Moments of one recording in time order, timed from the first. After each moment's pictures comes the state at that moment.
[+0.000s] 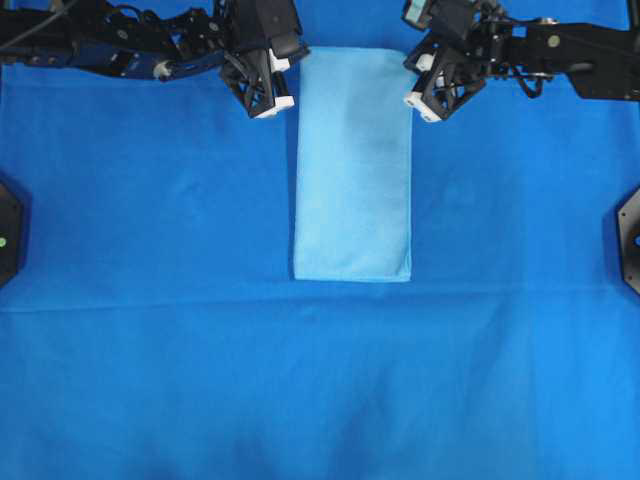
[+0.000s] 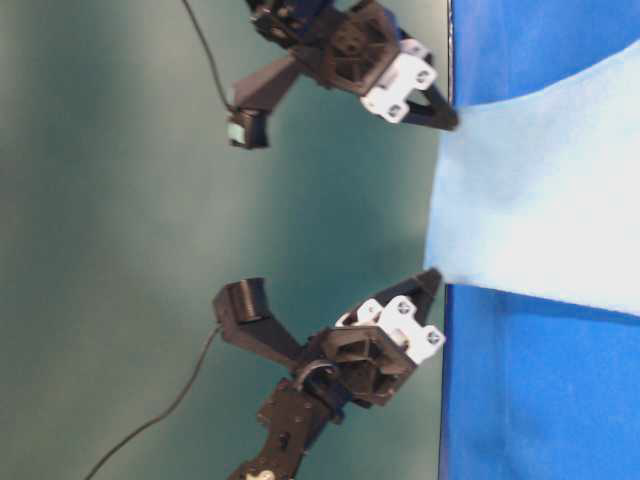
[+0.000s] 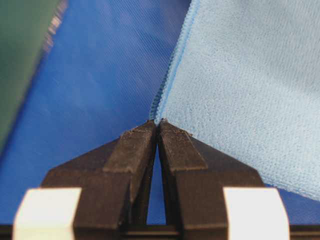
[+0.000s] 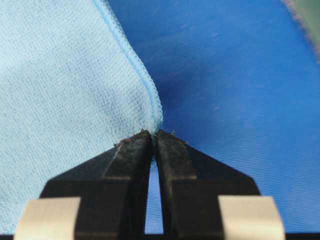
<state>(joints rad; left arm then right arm) 0.50 0.24 0.54 -0.02 -0.20 0.33 -0.56 0.04 0.69 -0.63 0.14 0.59</state>
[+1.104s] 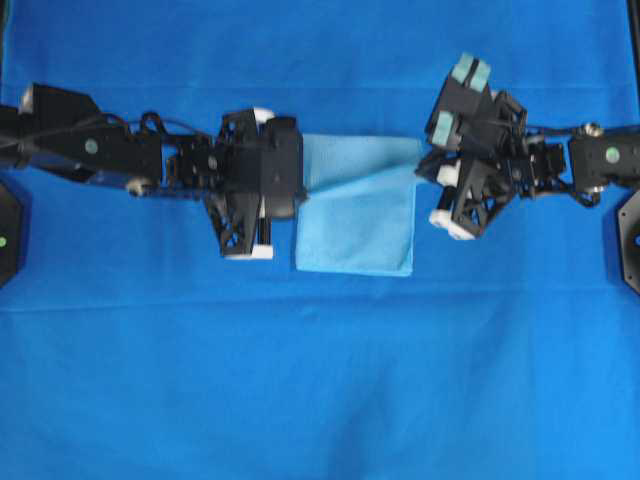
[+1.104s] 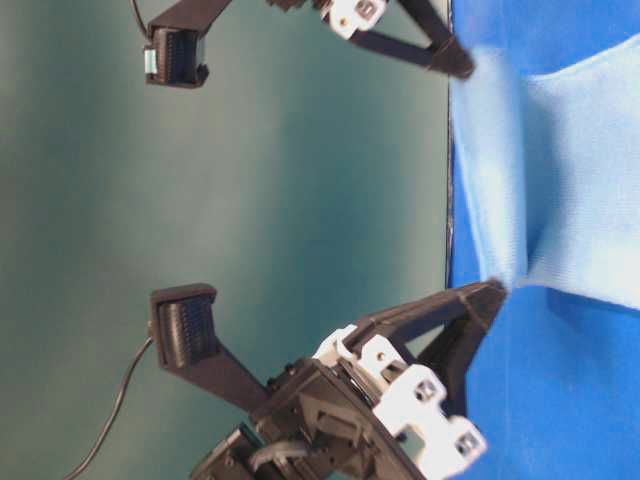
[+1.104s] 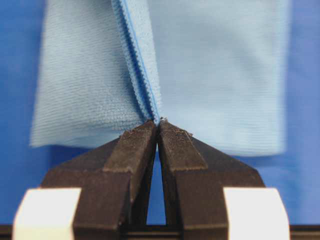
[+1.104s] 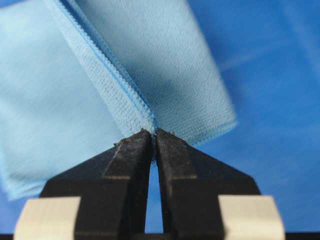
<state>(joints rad) 0.07 0.05 0.62 -0.02 0.08 0.17 -0.10 -0.20 0.84 -0.60 0.34 0.84</state>
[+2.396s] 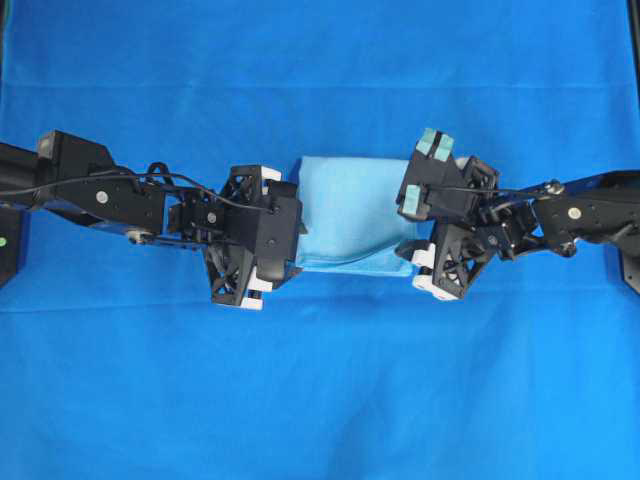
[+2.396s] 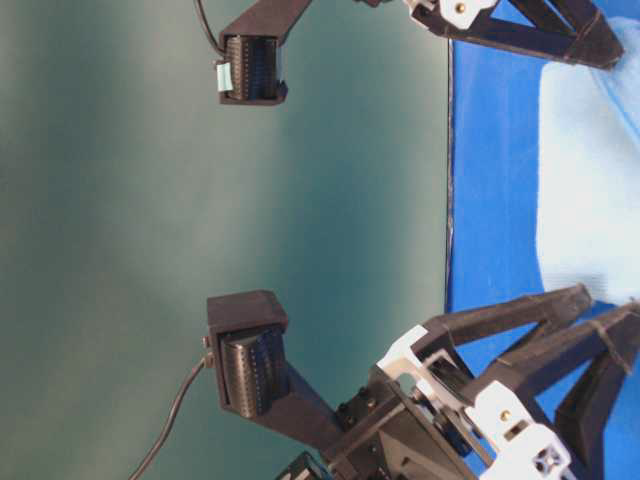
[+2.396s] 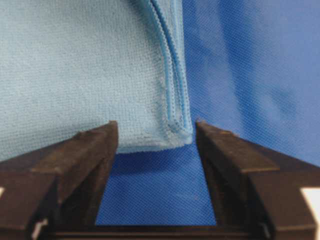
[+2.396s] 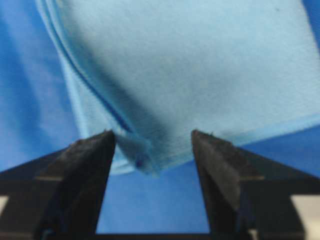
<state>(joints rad) -0.03 0.12 0.67 -0.02 -0.06 0.17 0.05 -0.06 0.81 -0.60 0.22 0.97</state>
